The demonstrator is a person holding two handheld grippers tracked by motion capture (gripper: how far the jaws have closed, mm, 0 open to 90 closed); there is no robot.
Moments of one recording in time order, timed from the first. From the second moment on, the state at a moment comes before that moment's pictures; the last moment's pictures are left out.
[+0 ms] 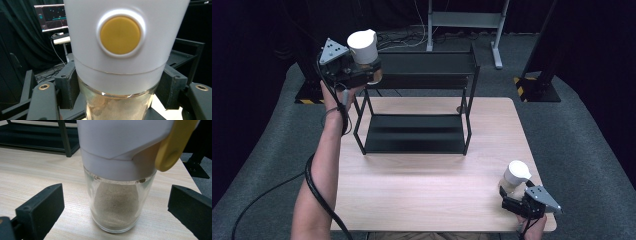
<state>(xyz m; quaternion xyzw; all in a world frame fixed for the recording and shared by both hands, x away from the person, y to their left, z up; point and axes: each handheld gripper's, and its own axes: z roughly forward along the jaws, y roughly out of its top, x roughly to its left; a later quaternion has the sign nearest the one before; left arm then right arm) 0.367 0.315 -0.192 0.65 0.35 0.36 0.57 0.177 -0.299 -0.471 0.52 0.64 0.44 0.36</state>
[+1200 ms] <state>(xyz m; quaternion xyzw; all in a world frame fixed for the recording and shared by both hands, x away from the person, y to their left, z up) 0.418 0.302 -0.175 0.65 0.39 0.36 0.54 0.178 -0.300 -0.471 0.52 0.64 0.44 0.36</state>
